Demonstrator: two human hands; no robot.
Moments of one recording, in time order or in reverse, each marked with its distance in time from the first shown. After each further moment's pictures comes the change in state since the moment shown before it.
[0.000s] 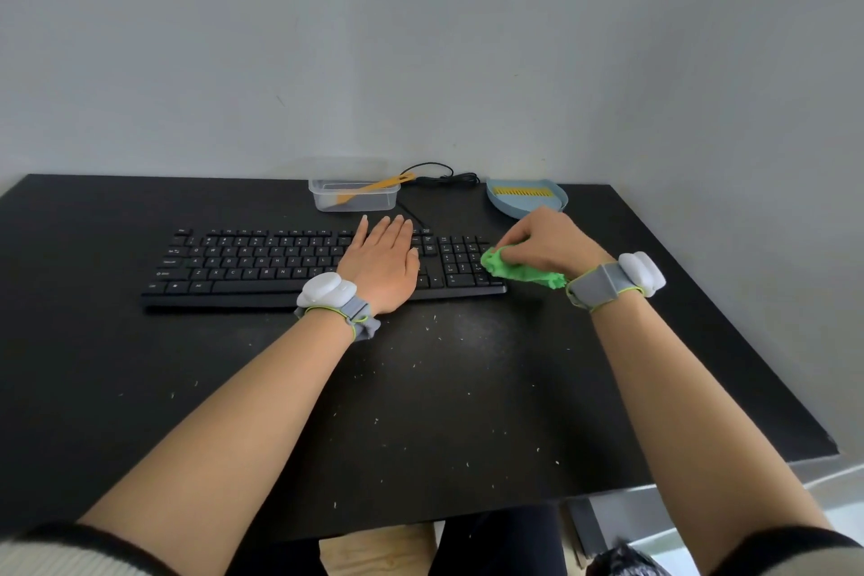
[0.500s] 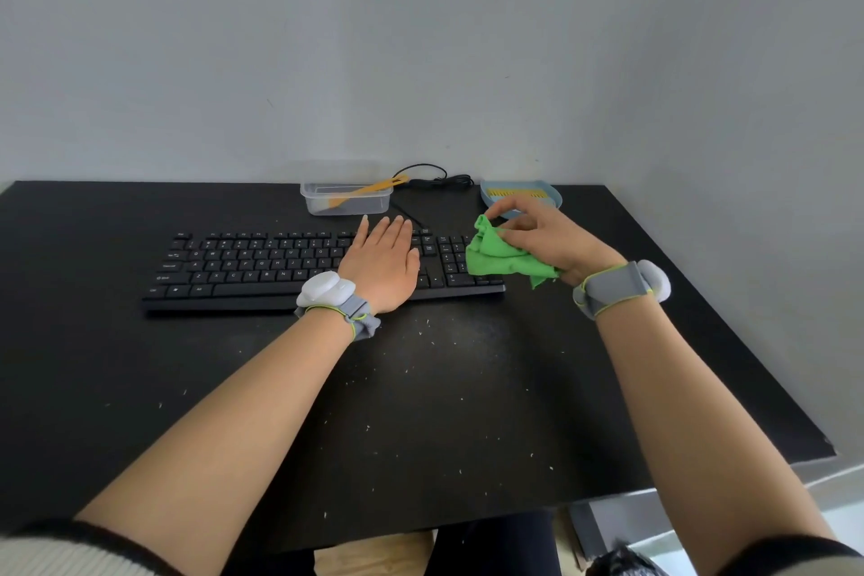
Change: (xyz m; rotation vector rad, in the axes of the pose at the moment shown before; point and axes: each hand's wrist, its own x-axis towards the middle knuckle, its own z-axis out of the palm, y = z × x) left_hand 0.009 0.004 -0.002 0.013 -0.016 0.002; right_hand -0.003 0.004 0.000 0.624 -0.029 -0.054
